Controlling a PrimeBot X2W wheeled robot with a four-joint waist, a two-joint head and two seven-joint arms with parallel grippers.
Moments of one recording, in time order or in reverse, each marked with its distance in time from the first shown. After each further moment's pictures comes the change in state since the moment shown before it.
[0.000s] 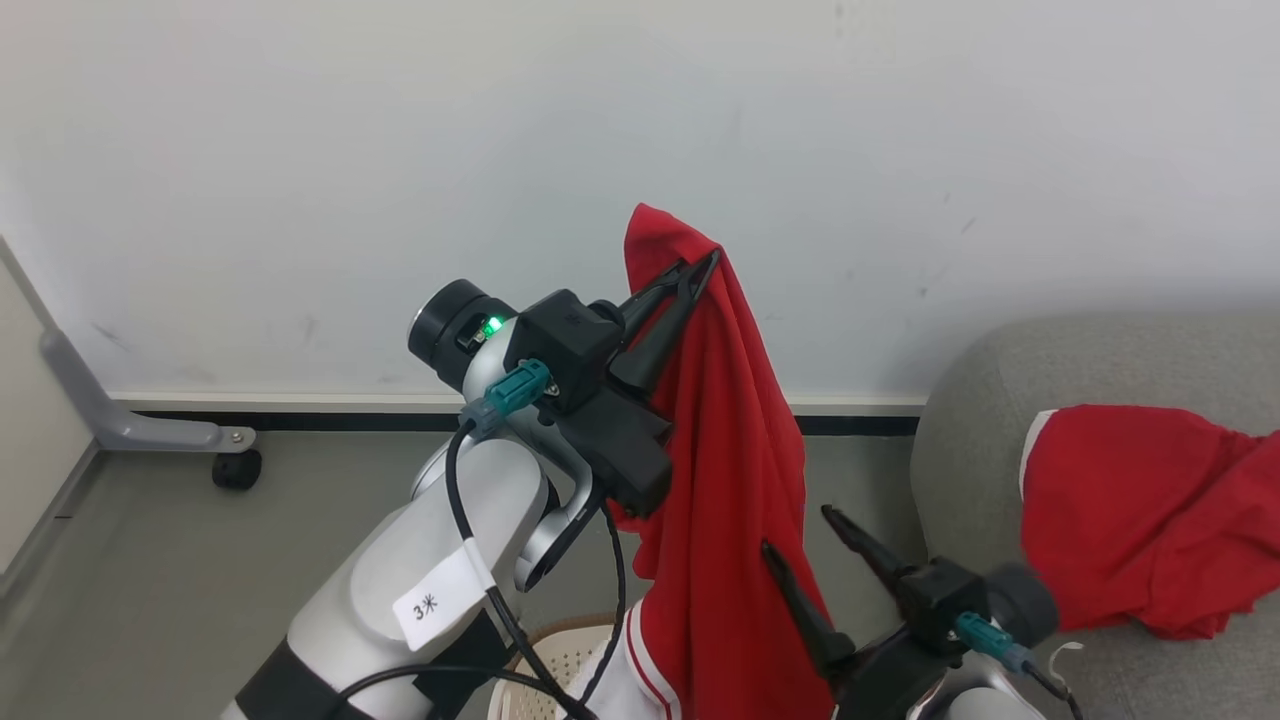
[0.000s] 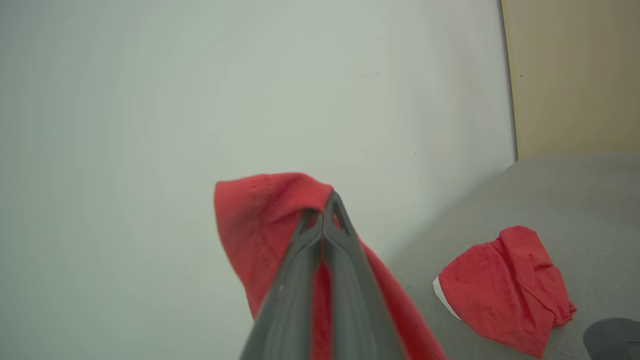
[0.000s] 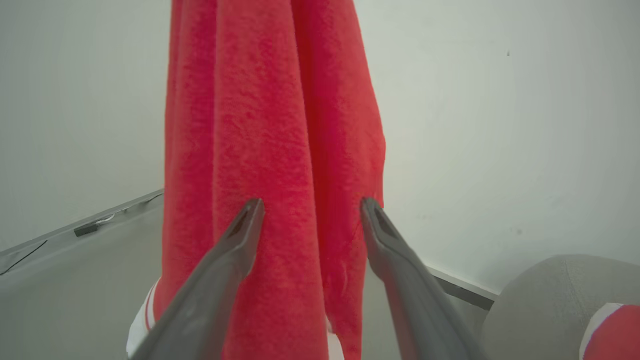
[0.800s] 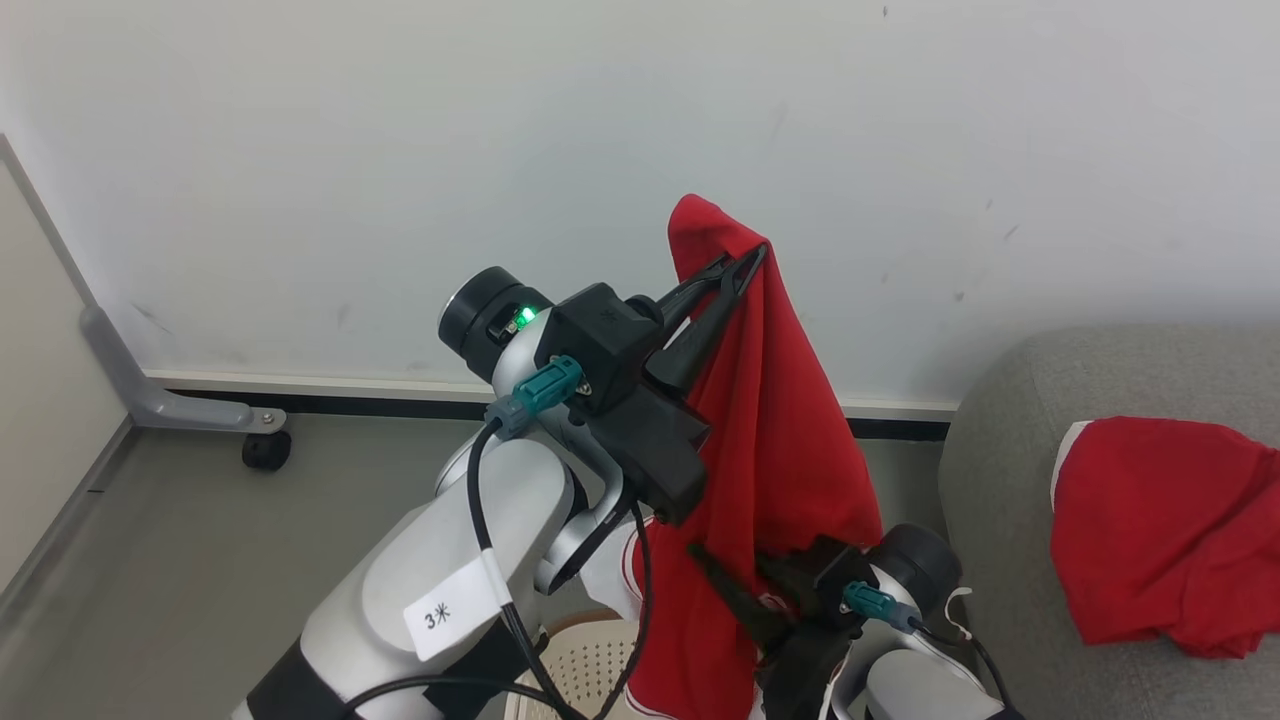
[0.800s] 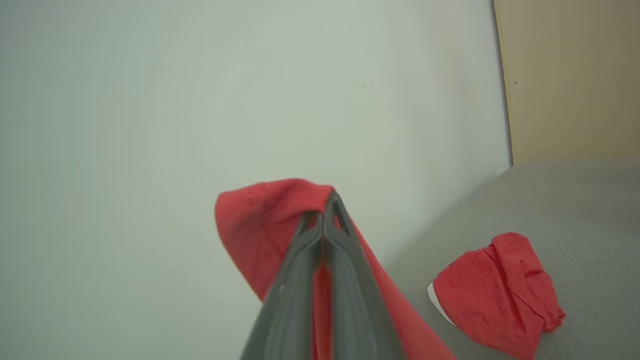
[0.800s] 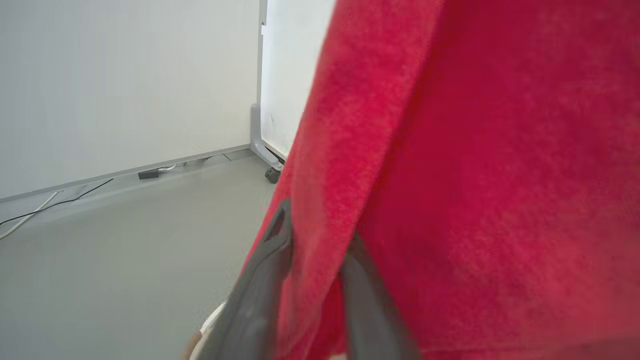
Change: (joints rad) left arm 0.003 -0.003 -0.016 -0.108 -0.008 0.009 0.061; right arm -0.206 0.022 0.315 0.195 0.096 0.008 0.000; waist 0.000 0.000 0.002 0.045
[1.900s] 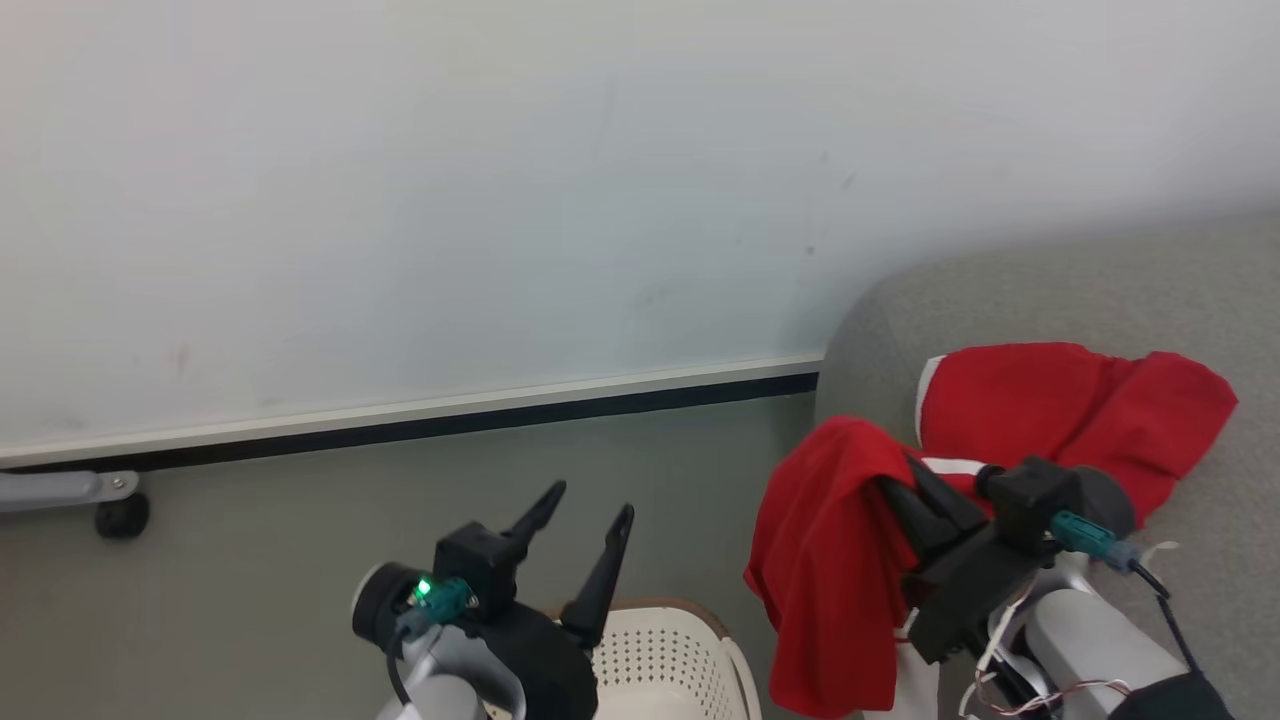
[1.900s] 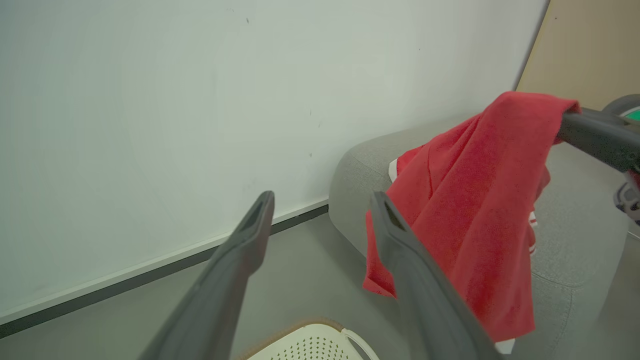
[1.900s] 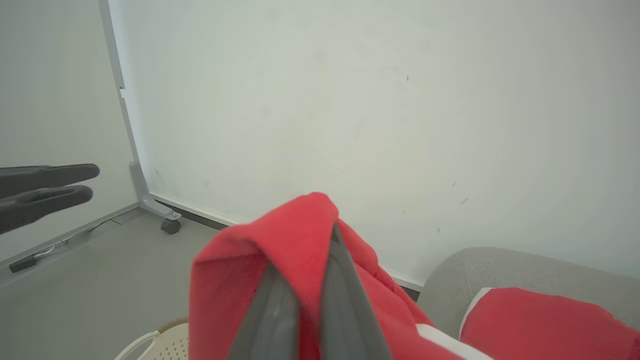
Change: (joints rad) left arm 0.382 0.075 0.063 0.082 -0.098 0.080 -0.045; right arm 0.040 -0.225 -0.144 -0.233 0.175 -0.002 0.000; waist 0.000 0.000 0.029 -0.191
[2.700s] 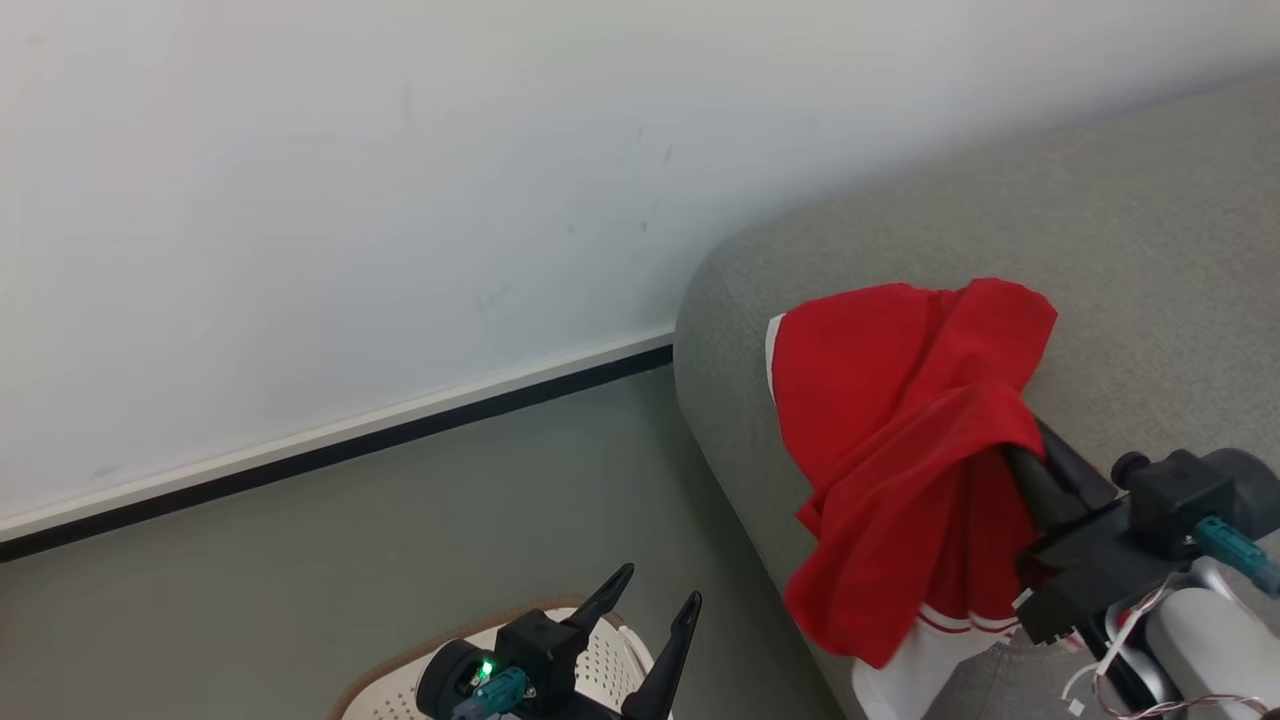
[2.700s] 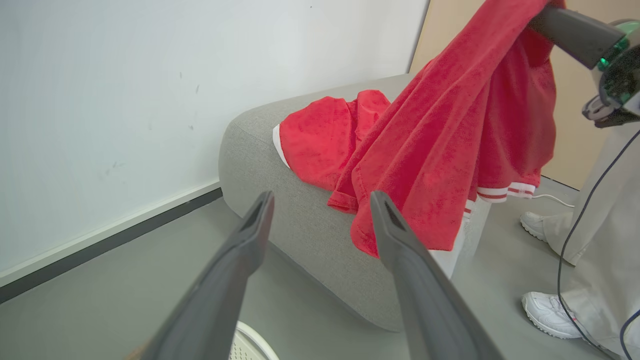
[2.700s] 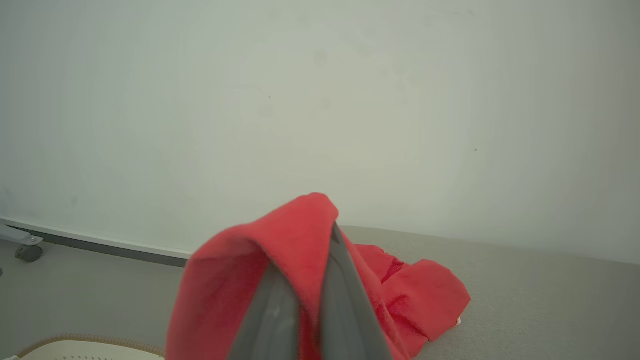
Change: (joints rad) left arm 0.127 -0.047 -0.069 -0.048 0.010 0.000 -0.029; right arm 0.111 -0.179 -0.117 -0.234 -0.008 -0.096 0.000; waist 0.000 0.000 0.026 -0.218
